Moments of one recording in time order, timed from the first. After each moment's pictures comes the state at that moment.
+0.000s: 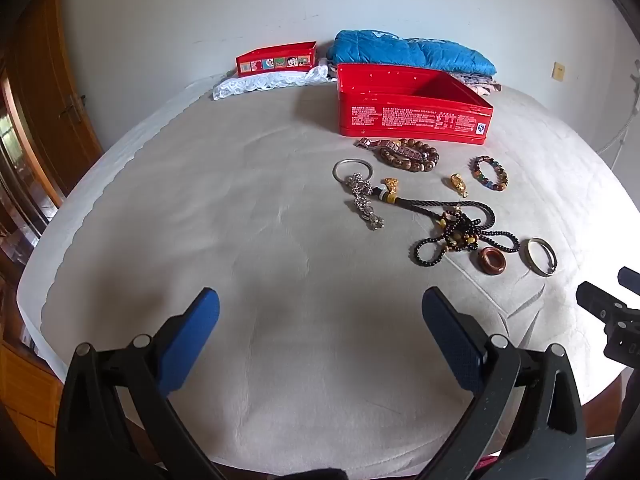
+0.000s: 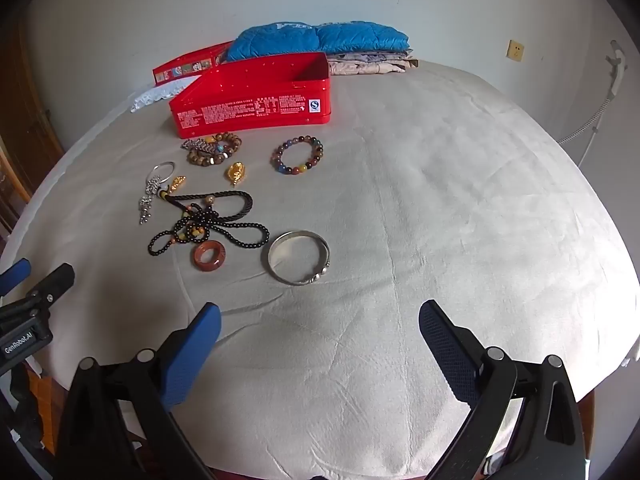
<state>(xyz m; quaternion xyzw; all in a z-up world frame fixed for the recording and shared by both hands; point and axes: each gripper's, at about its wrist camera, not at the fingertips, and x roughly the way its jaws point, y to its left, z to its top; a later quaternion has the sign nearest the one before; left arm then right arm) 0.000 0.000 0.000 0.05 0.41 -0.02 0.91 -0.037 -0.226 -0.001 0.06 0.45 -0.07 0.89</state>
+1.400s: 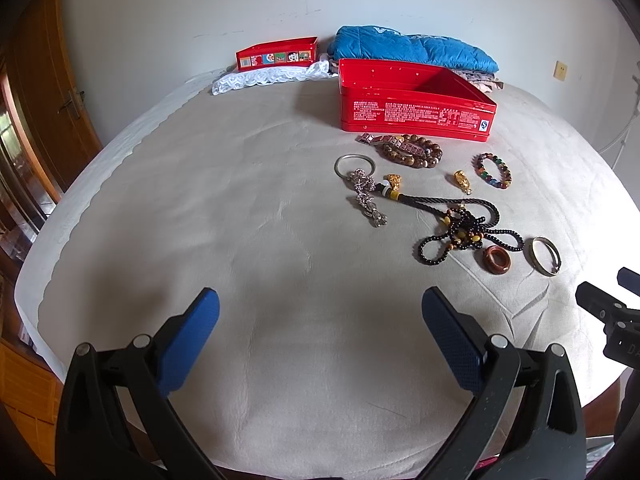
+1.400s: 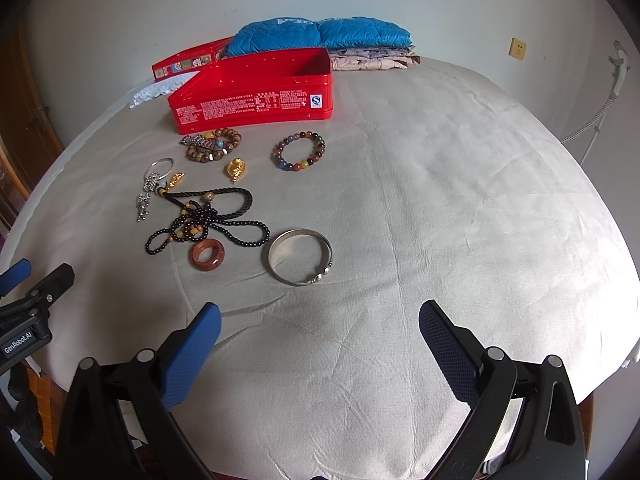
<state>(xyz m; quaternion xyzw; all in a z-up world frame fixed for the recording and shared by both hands) 0.008 0.000 -0.007 0.04 0.41 -0.02 0.91 -0.032 -0.224 -0.006 0.06 0.45 -0.07 0.89</state>
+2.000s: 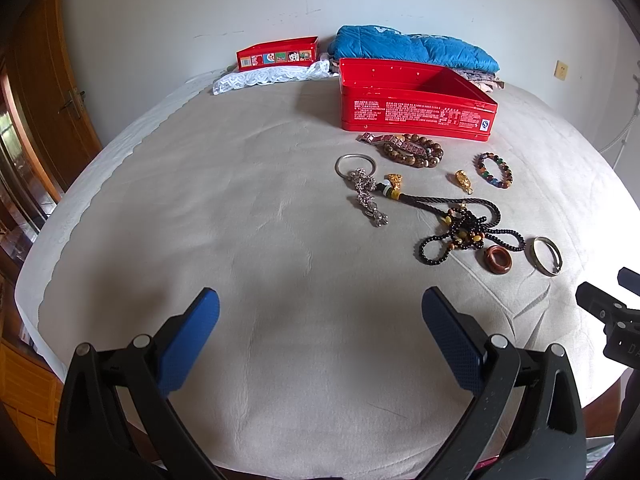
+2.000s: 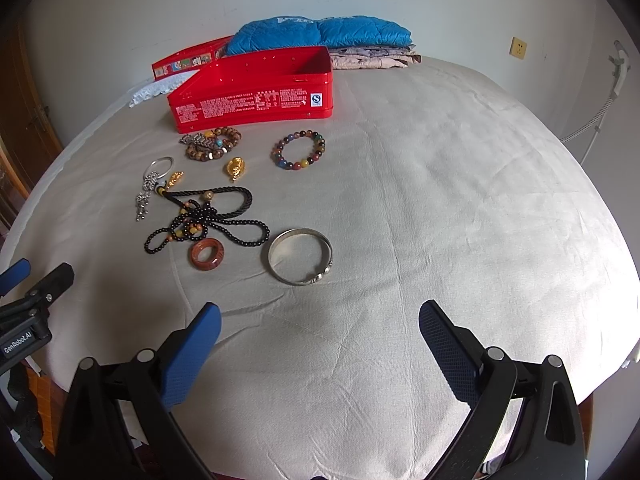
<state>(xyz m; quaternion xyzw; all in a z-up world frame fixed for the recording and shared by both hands) 0.007 0.001 -0.007 0.04 0.41 -0.02 0.91 -0.031 -0.223 -0.007 0.06 0.45 -0.07 0.89</state>
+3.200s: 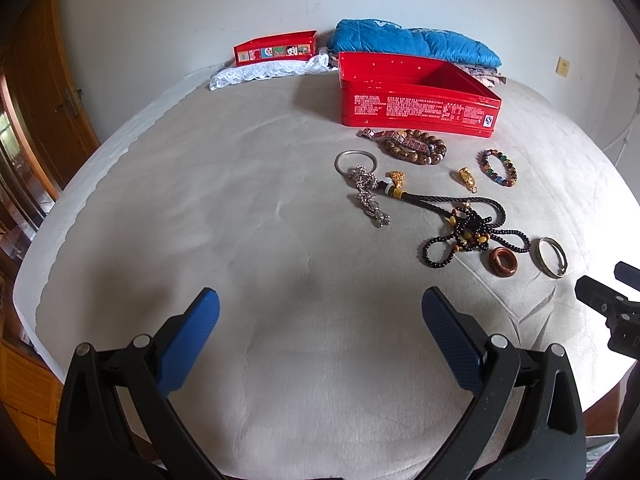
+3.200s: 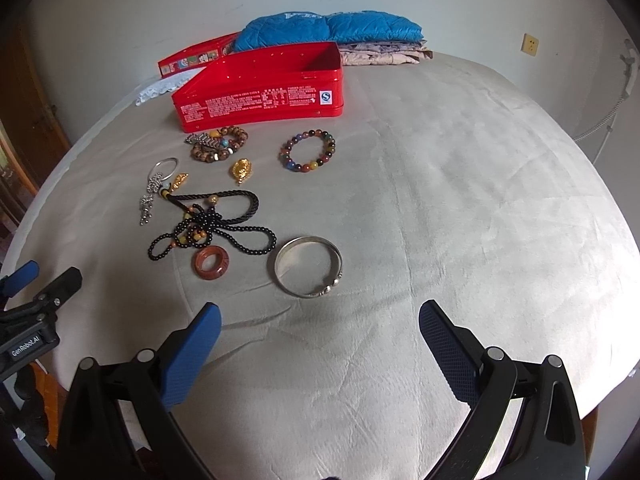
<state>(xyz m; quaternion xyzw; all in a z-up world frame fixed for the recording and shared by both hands) 0.018 0.003 -0.011 0.04 0.42 -0.02 0.90 -0.013 -0.229 -0.010 0.07 0.47 -0.04 0.88</state>
